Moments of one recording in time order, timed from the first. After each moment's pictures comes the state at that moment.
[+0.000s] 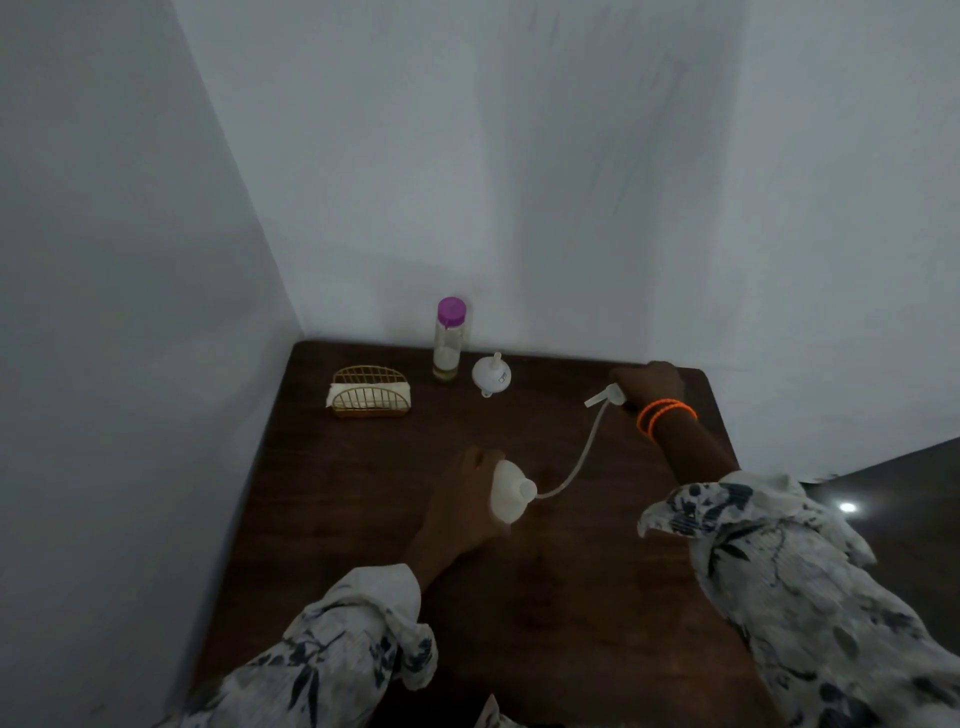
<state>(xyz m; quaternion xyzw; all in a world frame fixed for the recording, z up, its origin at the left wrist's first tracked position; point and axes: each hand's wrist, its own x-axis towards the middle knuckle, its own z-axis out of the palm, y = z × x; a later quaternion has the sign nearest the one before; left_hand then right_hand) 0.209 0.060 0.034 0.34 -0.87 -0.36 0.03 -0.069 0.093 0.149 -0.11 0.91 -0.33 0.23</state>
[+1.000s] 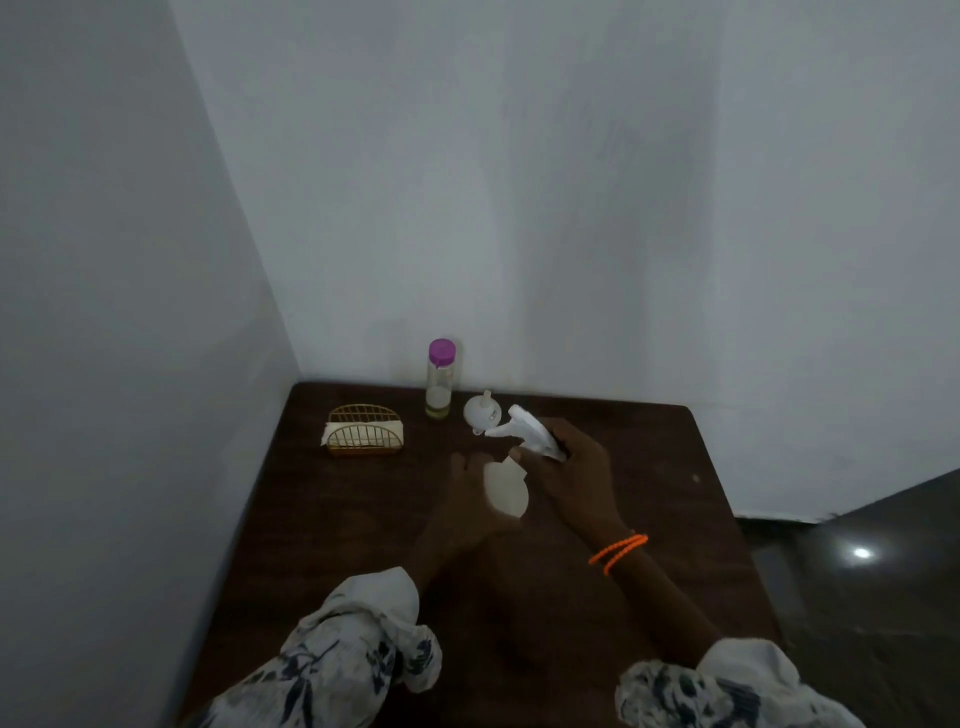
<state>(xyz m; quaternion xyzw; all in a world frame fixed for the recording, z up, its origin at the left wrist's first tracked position) 0.183 0.051 0.055 0.40 -0.82 -0.41 0.11 0.056 0.142 0.161 -0.44 0.73 -0.49 0.15</state>
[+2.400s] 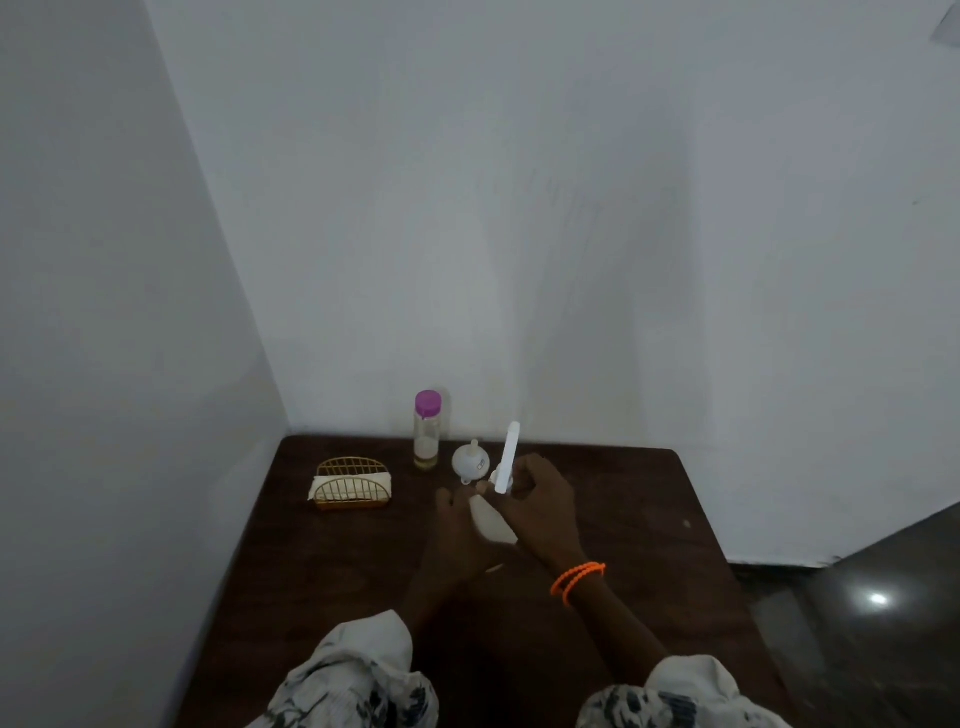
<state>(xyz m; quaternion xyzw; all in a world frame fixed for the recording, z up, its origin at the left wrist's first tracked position) 0.161 0.053 0.083 0.40 -0.79 -0.43 0.18 0.047 0.120 0.147 -0.41 0.77 -0.48 0.11</state>
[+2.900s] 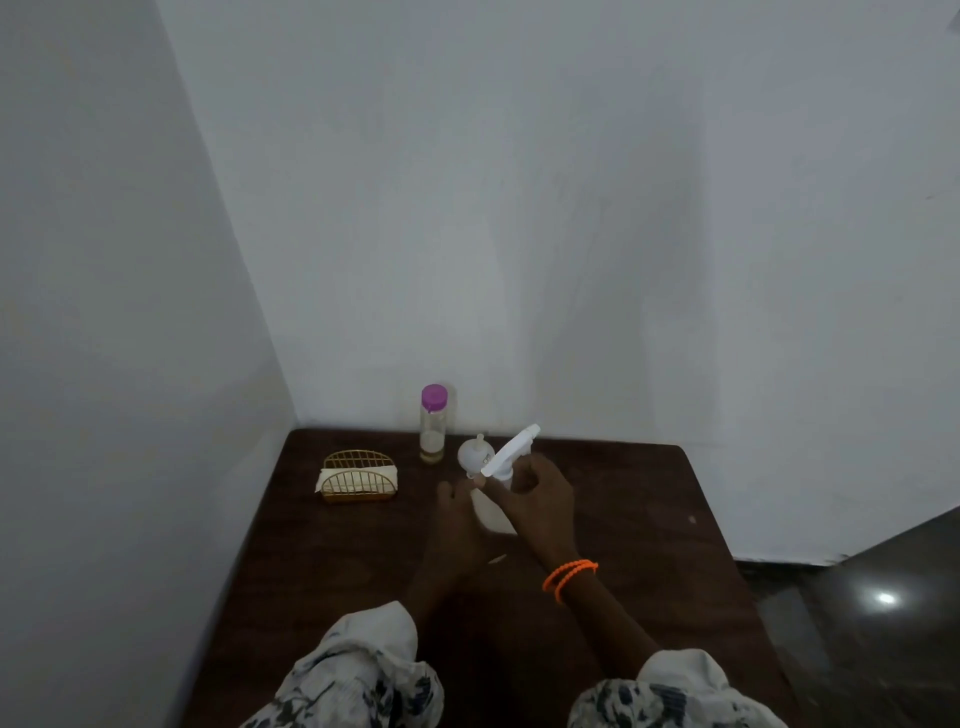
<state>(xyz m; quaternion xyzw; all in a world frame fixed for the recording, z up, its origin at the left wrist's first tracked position) 0.163 0.051 0.082 0.43 -0.78 -0.42 0.18 0.060 0.116 0.144 -0.35 0.79 -0.49 0.12</state>
